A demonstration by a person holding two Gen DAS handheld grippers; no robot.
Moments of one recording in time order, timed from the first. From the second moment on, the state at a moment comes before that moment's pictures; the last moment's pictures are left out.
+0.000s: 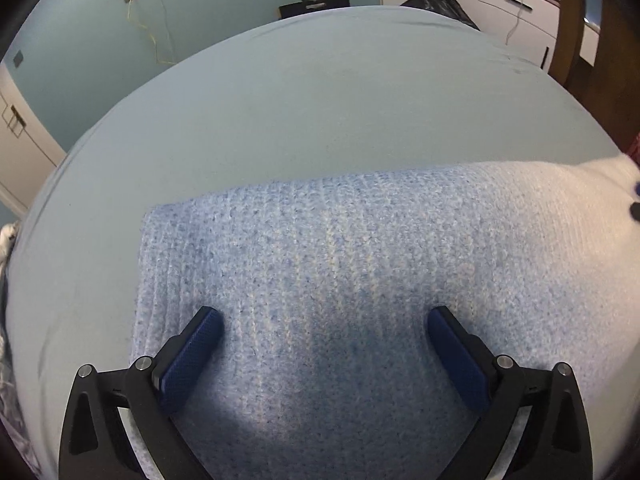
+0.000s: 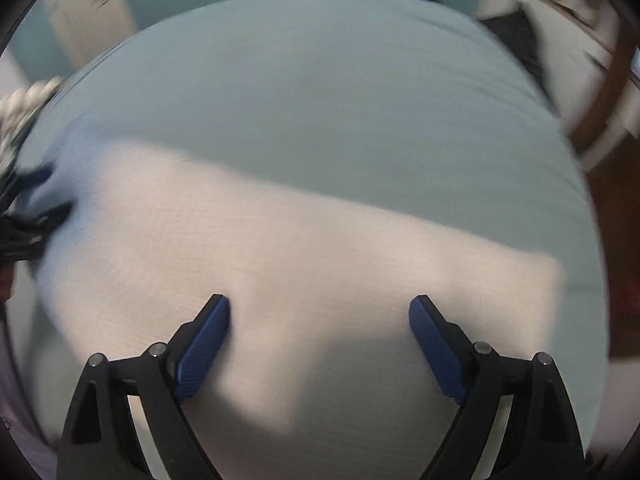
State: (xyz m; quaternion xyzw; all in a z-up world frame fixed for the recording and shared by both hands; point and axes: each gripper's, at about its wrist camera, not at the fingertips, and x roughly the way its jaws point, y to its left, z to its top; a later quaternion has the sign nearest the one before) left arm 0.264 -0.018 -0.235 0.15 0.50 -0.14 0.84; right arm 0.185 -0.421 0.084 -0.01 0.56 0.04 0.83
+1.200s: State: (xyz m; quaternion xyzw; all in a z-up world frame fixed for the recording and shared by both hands) left arm 0.255 -0.021 -0.234 0.14 0.49 -0.12 0.85; right arm 0.024 -0.336 0.165 -0.02 0.51 0.08 0.86
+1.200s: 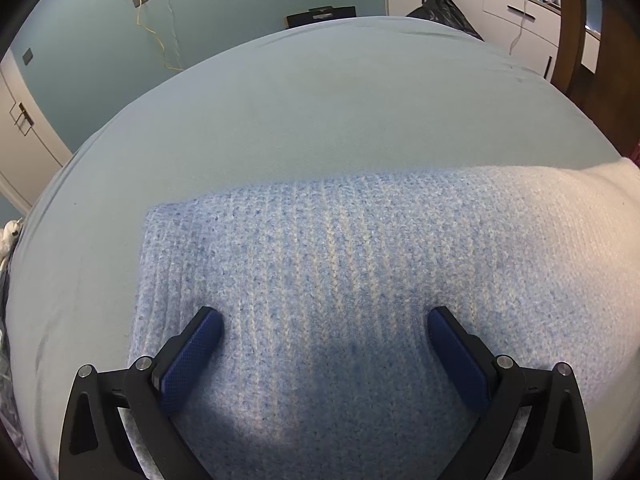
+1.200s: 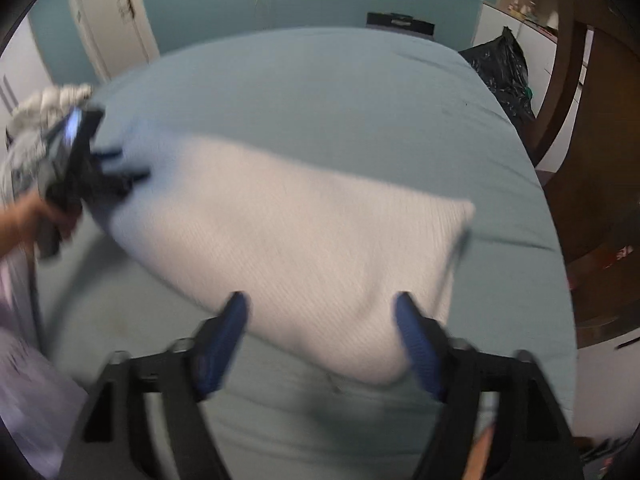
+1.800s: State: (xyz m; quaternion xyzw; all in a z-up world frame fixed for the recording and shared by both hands) left arm 0.251 0.007 -0.179 0.10 0.56 -0.09 0.82; right arm -0.010 -0.398 0.045 0.48 0.61 0.09 0.63
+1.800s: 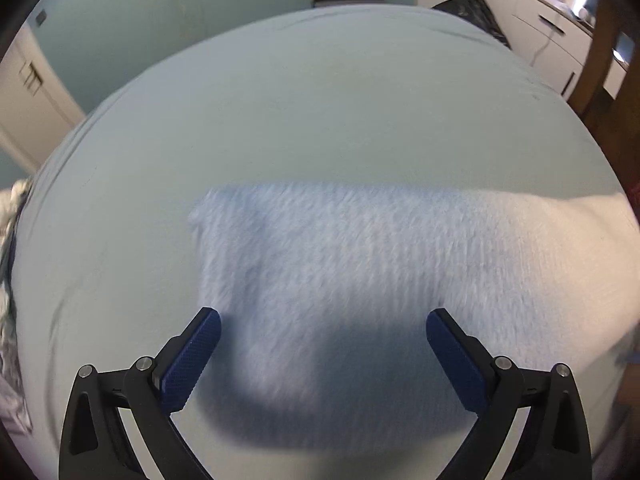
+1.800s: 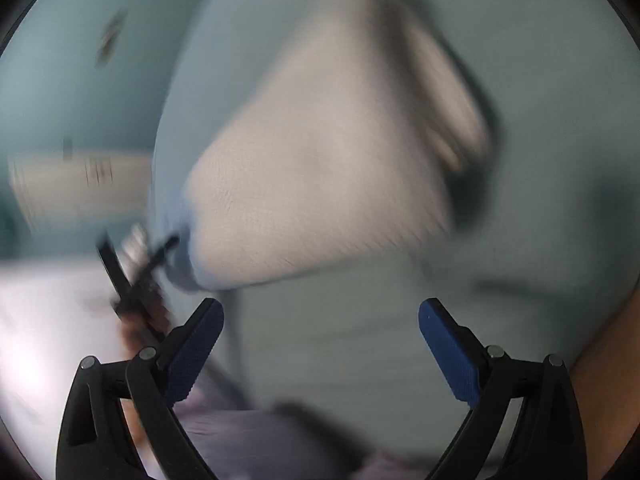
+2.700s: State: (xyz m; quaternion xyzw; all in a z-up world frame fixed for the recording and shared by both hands) left arm 0.191 0.071 -0.219 -0.04 0.65 -0.08 0.75; right arm 0.017 -0.328 -0.011 0.60 0.54 0.06 0.58
